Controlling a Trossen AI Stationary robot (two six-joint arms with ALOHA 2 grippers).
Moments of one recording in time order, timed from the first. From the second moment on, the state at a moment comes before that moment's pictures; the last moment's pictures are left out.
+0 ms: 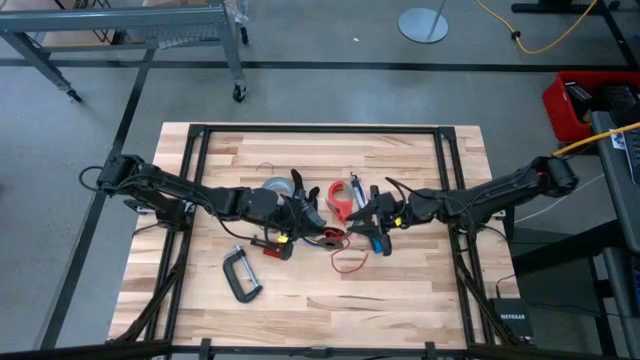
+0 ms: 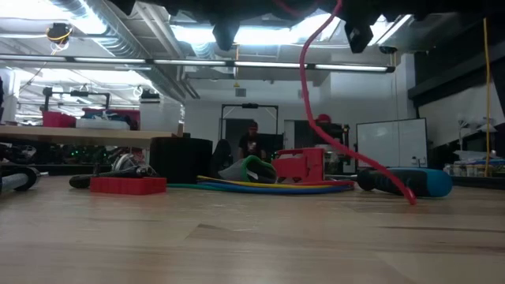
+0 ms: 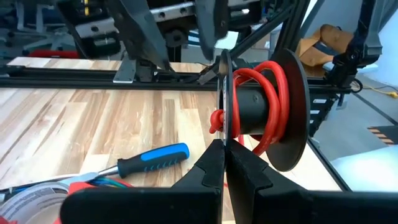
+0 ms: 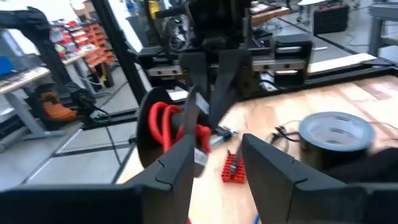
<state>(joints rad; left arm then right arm) -0.15 1.47 0.88 0.33 0.02 -0.09 0.21 1.16 0.58 0.48 0.05 0.27</state>
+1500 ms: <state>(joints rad) -0.16 1.47 0.88 0.33 0.02 -0.08 0.21 1.23 0.58 0.58 -0.08 0.28</state>
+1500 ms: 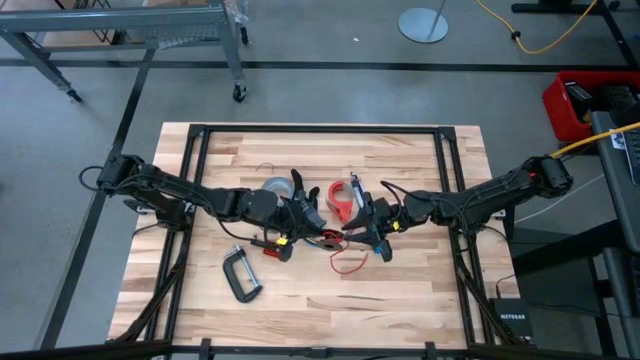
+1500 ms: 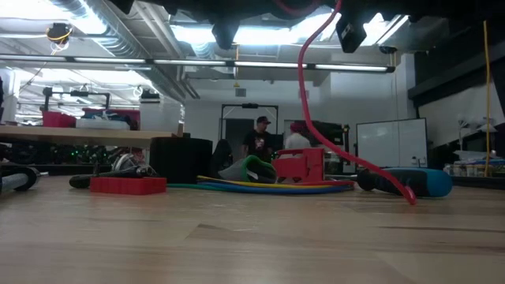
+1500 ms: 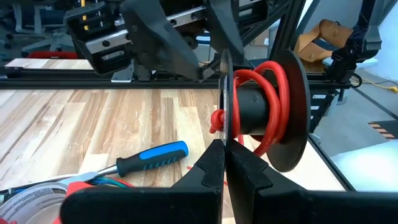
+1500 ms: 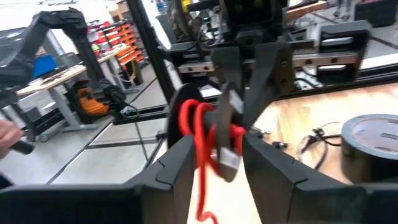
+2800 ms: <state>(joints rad) -0.16 1.47 0.88 0.35 0.02 -0.08 0.21 1.24 0.58 0.58 0.04 0.28</state>
